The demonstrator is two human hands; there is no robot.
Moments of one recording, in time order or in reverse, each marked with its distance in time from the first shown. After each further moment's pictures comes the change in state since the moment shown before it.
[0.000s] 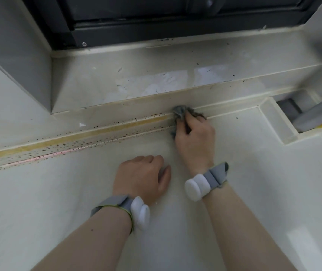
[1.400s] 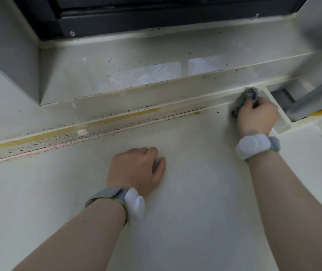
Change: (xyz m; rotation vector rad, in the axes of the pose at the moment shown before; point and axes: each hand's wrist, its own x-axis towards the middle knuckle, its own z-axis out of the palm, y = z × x) left_hand -0.002 0.000 0.002 0.001 0.021 0.007; right_hand 0.058 0.100 -0.077 -0.224 0.196 0.559
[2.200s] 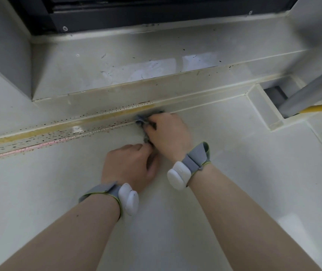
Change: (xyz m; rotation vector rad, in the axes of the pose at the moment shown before) left_hand 0.000 -0.001 0.000 -0.005 -0.007 0.003; right_hand -0.137 -0.084 0.032 -0.146 -0.582 -0.669
